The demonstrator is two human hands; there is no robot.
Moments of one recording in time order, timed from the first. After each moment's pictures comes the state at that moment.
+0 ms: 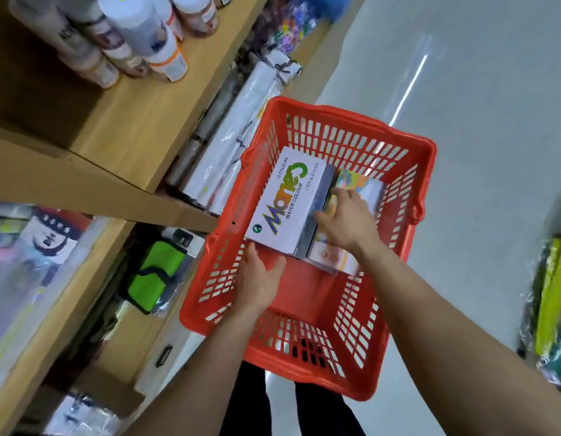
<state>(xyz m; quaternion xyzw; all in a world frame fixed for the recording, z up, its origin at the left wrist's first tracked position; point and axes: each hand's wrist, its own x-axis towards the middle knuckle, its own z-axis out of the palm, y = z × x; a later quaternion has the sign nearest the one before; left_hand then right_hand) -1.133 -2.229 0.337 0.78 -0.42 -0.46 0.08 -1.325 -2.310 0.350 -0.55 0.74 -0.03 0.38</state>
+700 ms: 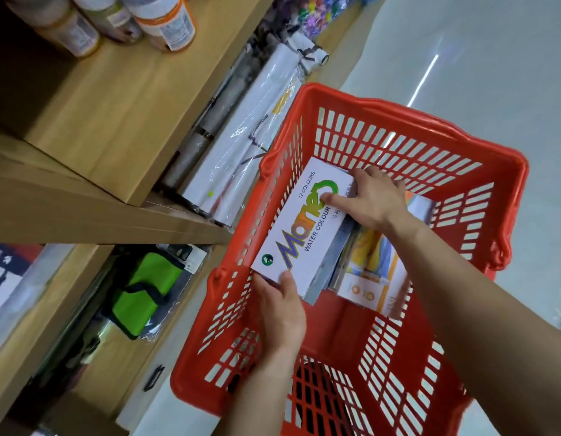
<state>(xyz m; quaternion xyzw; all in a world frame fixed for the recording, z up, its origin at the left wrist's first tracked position) -1.155 -2.237 0.291 0.84 -0.24 -0.43 0.21 -1.328 -2.401 0.267 -0.64 0.71 0.04 0.28</state>
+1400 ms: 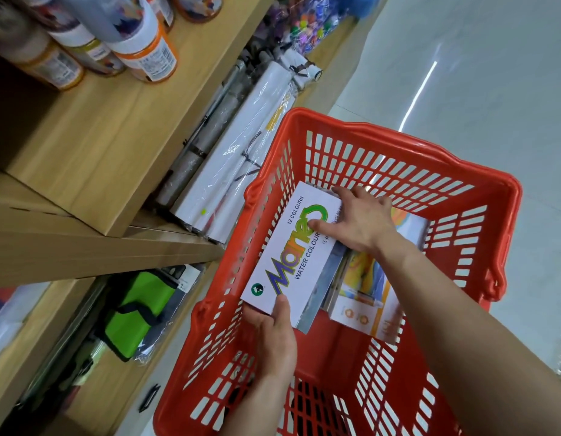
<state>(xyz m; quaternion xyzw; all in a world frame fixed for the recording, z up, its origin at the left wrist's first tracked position) -1.164 -2.233 0.276 0.80 -0.10 -0.52 0.27 -1.328 -2.405 0.256 -0.68 0.68 0.06 0.27</state>
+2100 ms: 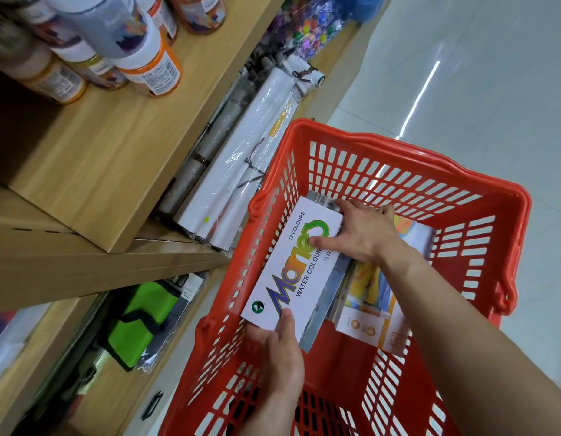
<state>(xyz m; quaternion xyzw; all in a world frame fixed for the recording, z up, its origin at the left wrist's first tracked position) -1.167 -2.229 0.275 0.83 -0.08 -0.48 0.26 -1.324 -2.409 0.254 -0.69 0.66 0.11 0.29</state>
